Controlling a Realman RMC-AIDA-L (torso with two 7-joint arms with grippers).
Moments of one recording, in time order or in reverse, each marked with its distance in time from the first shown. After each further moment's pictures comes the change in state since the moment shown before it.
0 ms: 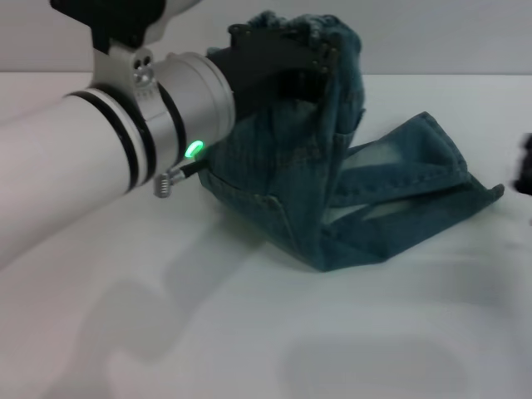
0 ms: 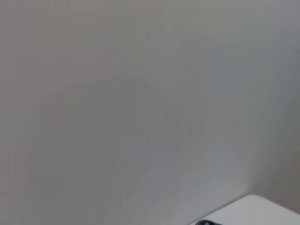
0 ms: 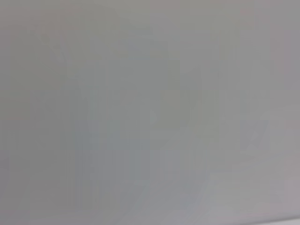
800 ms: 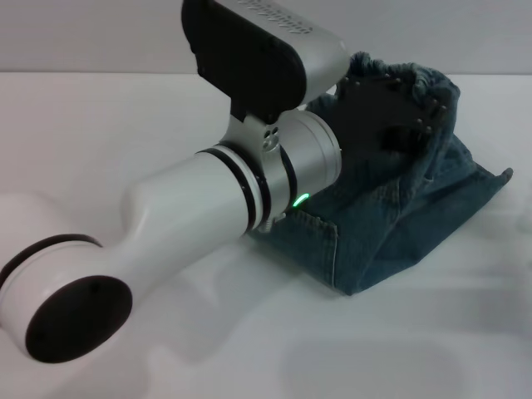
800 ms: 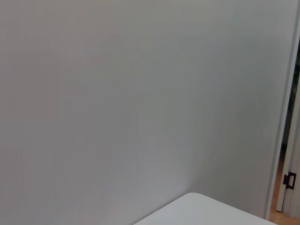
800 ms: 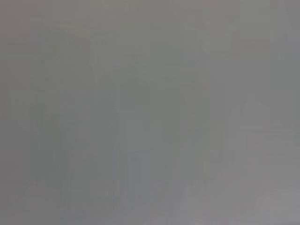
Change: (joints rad) left arm -0.194 -0.008 0.208 0.343 -0.075 0.340 -0.002; right arm -0.088 -0.003 0.003 0.005 -0.020 -0.110 -0.028
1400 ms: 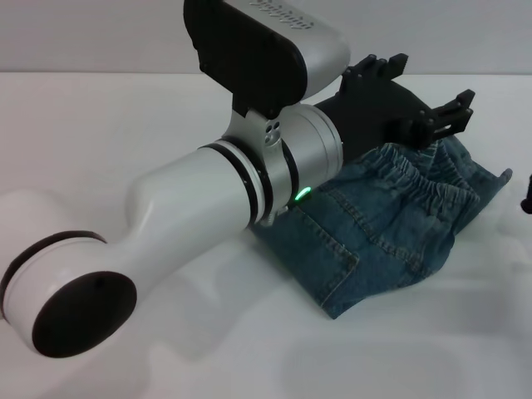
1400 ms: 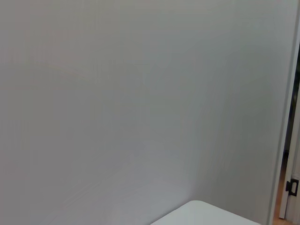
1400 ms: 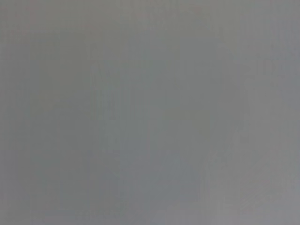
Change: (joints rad) left arm -0.022 0.002 0.002 0.034 -0.012 0.045 0.001; right arm 0.005 0.001 -0.040 0.008 -0.038 0.001 0.008
